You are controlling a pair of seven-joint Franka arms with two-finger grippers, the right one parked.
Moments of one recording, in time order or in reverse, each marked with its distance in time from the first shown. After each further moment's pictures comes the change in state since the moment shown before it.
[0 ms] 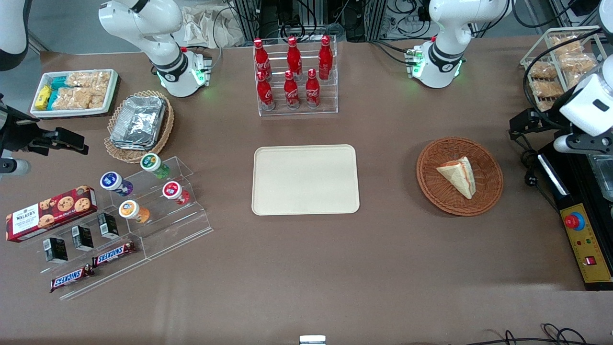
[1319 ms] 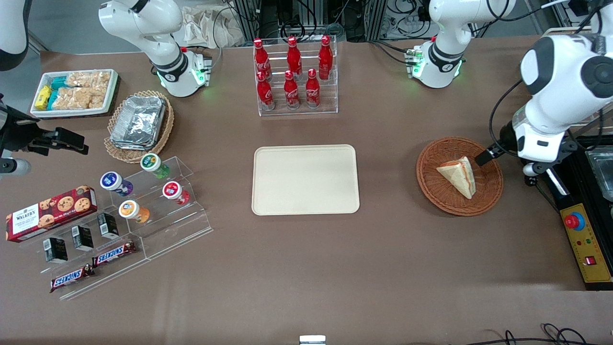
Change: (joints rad) arm 0.001 -0.124 -0.001 -0.608 0.000 0.511 -0.625
